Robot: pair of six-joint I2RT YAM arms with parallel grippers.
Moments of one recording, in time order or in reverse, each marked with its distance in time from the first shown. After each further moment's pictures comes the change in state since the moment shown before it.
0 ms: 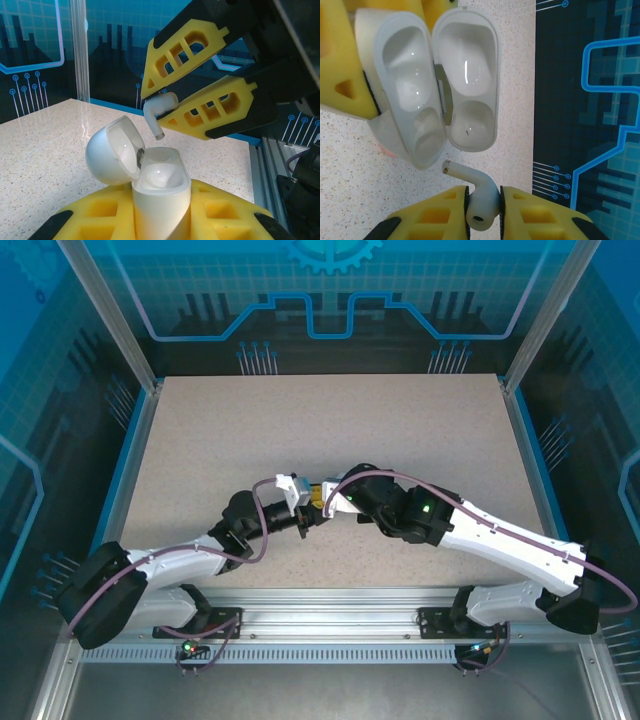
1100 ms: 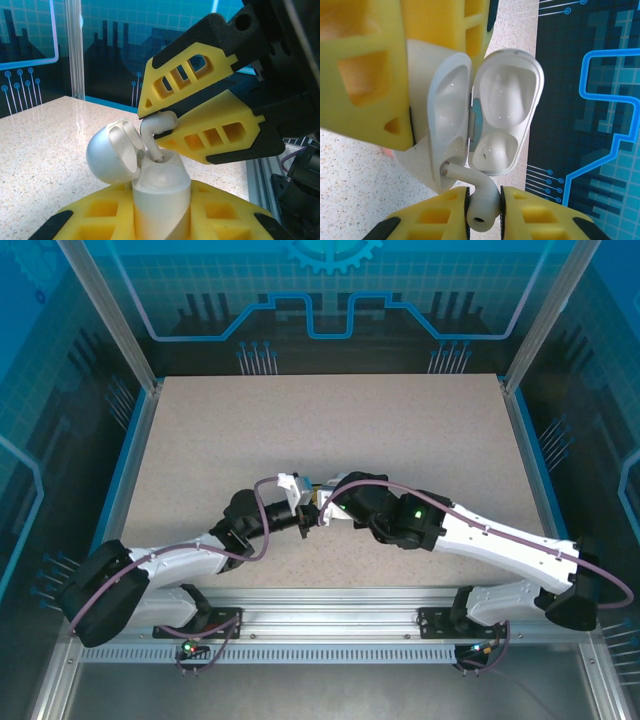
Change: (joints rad) left arm 0.000 0.013 0.012 -0.004 0.018 -0.017; right arm 0.043 0.019 -0.028 0.024 0.037 -0.018
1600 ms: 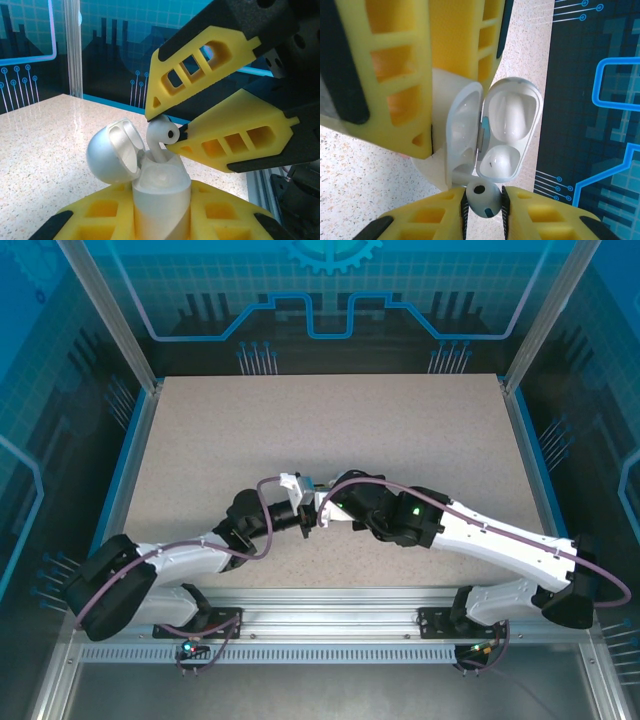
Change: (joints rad) left arm 0.000 0.046 0.000 0.051 0.006 -0.010; right arm 0.000 0.023 0.053 -0.061 -0.061 0.009
